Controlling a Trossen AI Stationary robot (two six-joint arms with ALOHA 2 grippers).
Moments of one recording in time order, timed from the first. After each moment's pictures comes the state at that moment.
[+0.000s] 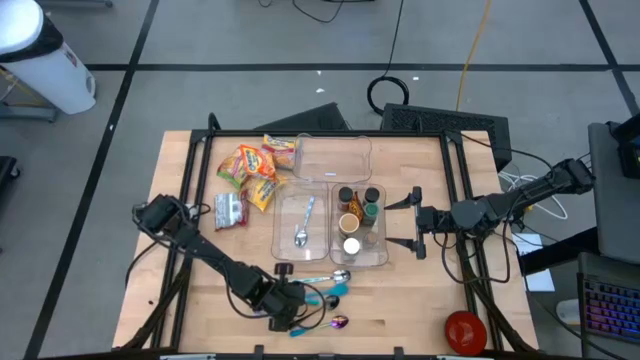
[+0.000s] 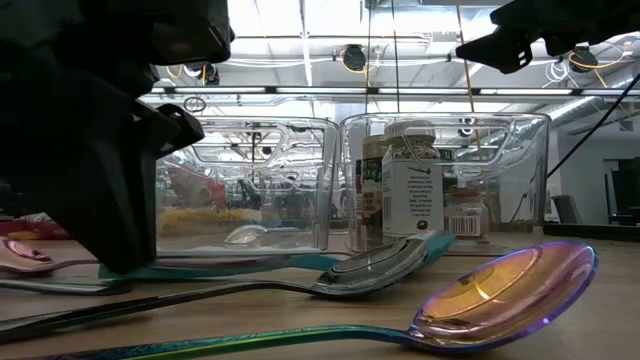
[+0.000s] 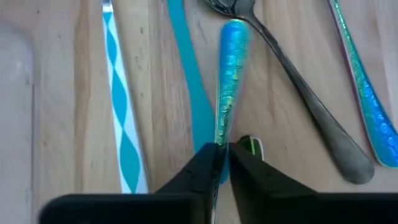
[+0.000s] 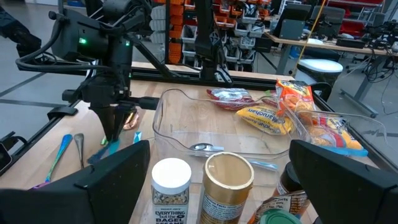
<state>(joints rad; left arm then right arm) -0.60 1.93 1.17 -0.38 -0.19 -0.50 0.36 0.70 0.39 0.15 0.36 -0.01</state>
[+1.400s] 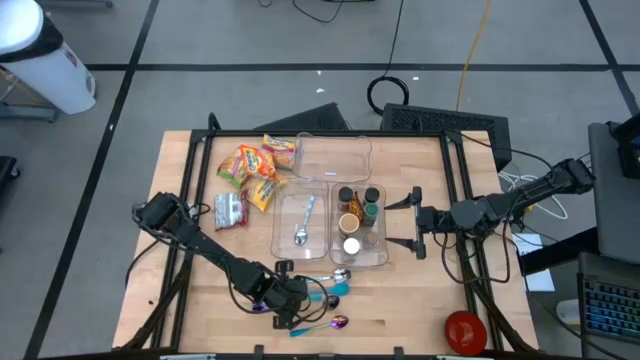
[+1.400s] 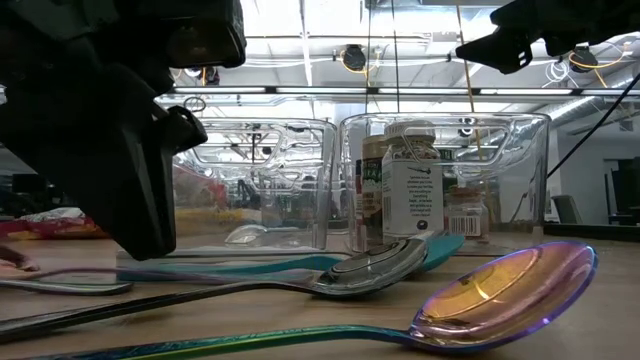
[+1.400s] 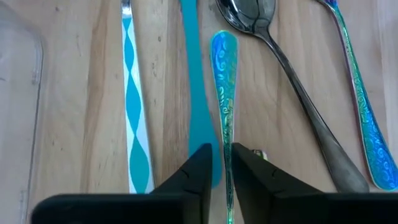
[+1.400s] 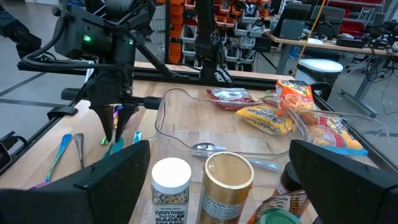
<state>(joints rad) -0.58 1.92 1.17 -0.36 -0.18 -0.56 0.36 0.70 0.39 0.15 0.36 -0.01</state>
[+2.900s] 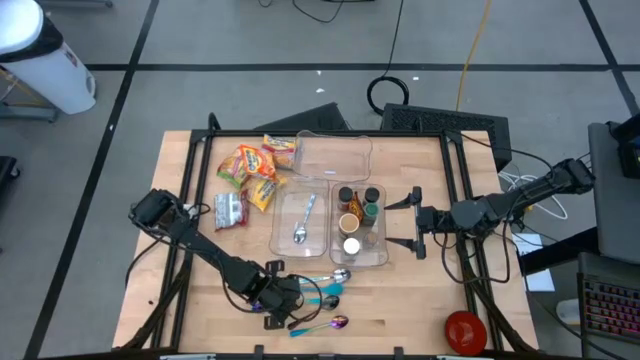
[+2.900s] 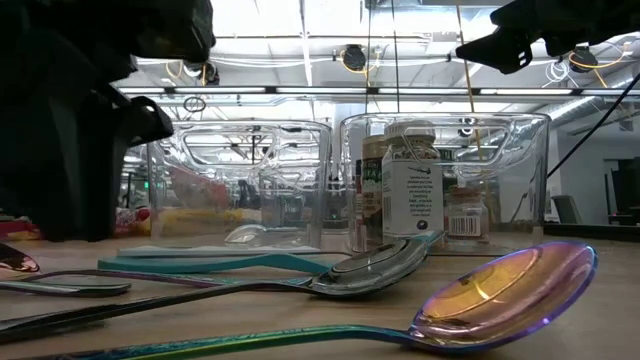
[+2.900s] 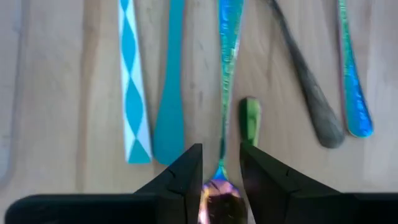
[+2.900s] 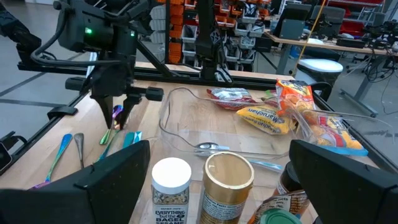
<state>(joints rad) -0.60 1.86 1.17 -0.50 -0.10 -0.64 0.36 0.70 0.39 0.15 0.36 -0.01</state>
